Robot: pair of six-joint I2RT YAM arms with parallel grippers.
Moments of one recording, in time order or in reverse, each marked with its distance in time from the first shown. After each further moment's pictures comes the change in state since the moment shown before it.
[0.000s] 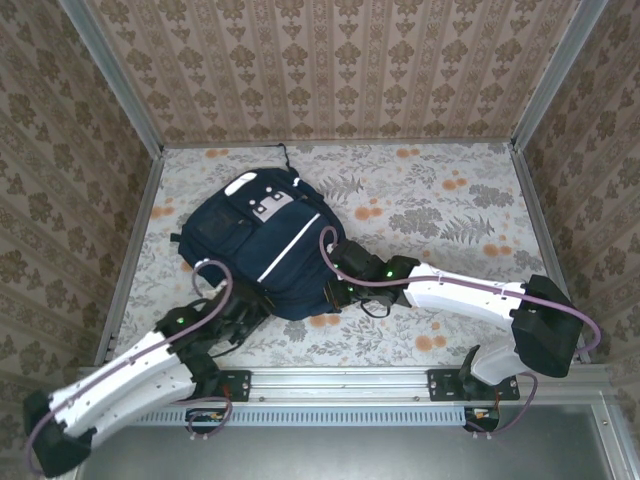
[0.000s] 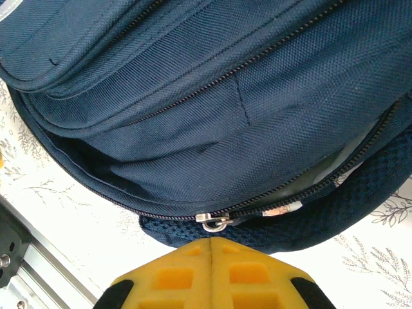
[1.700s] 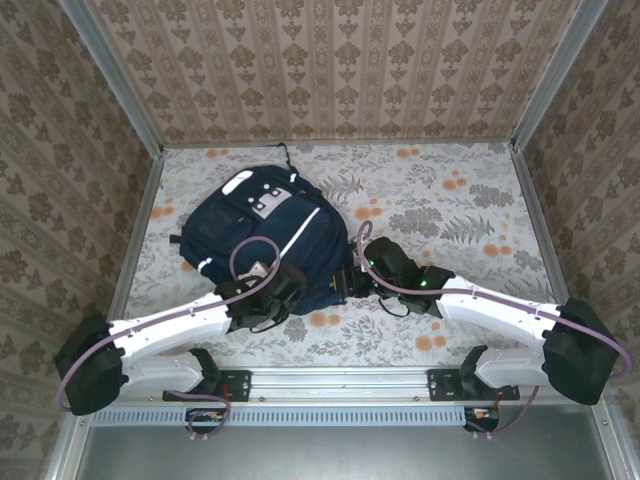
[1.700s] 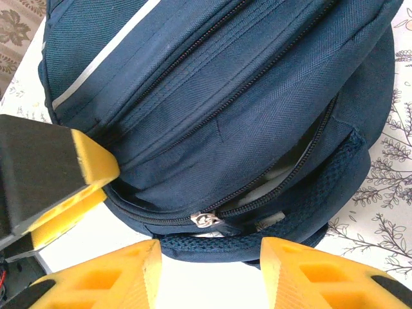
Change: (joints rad) left arm -0.077 0.452 0.144 0.322 -0.107 -0.234; right arm -0.121 -0.209 -0.234 0.275 -0.032 -0.029
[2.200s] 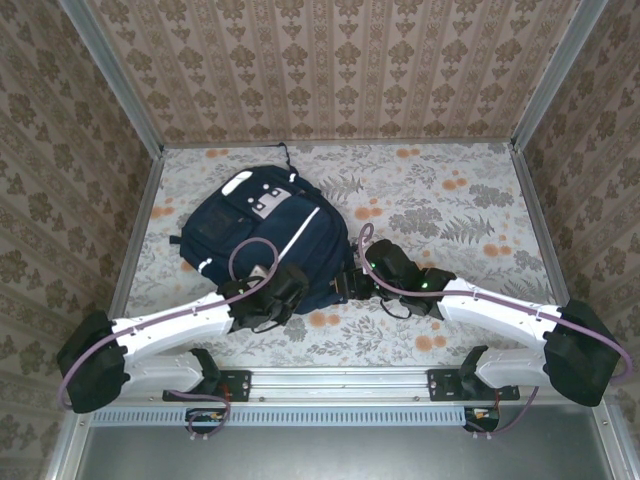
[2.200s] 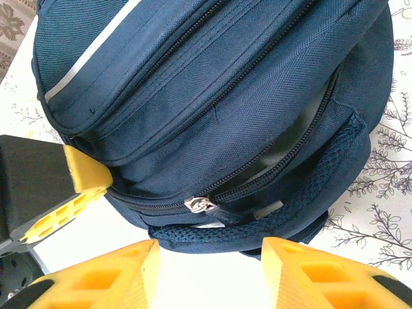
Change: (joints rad) left arm -0.006 -0.013 -0.001 -0.005 0.004 -0.087; right arm 0.000 -0.009 -0.019 0.000 0.000 0.000
